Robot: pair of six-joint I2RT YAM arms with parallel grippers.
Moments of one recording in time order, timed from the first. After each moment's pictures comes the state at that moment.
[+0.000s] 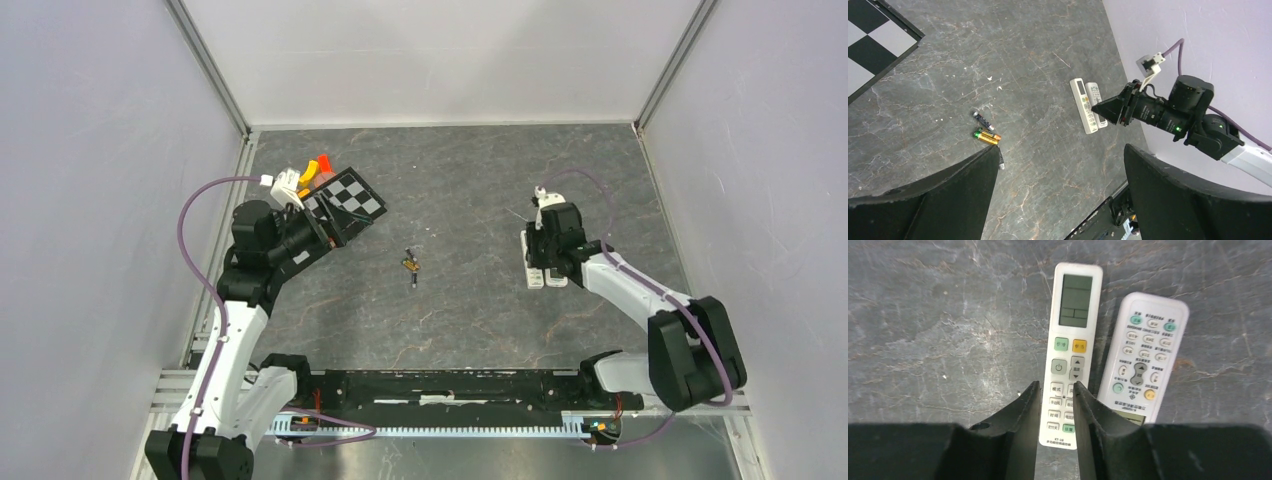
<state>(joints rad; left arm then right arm) -0.06 0.83 0.75 -0.22 0.62 -0.63 0.30 1.29 0.67 -0.23 0.07 0.19</state>
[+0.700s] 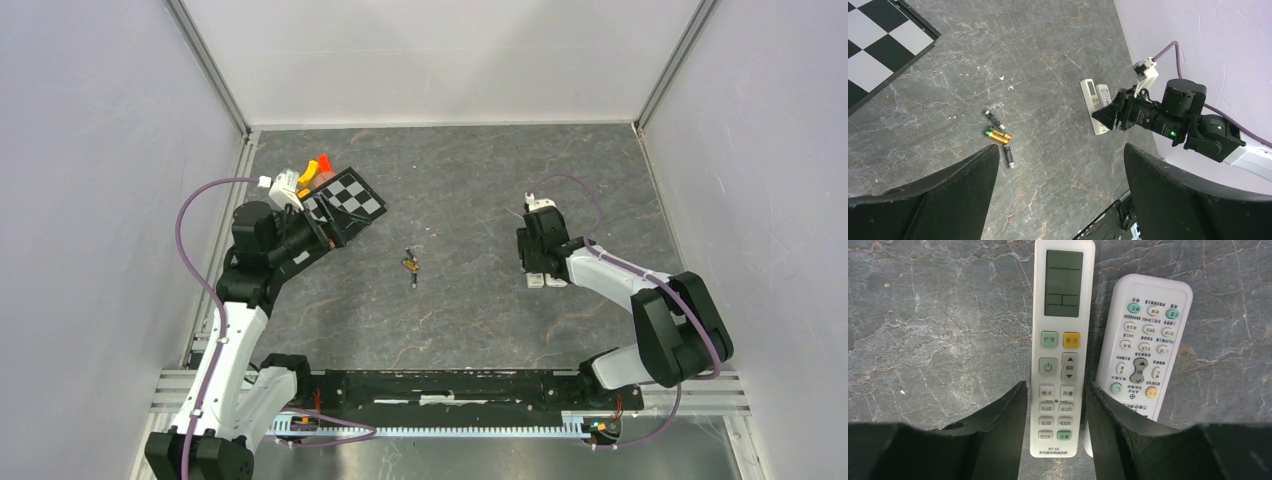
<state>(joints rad) -0.06 0.82 0.75 -0.25 0.58 -0.61 0.39 1.43 0.70 -0.25 0.24 0.23</state>
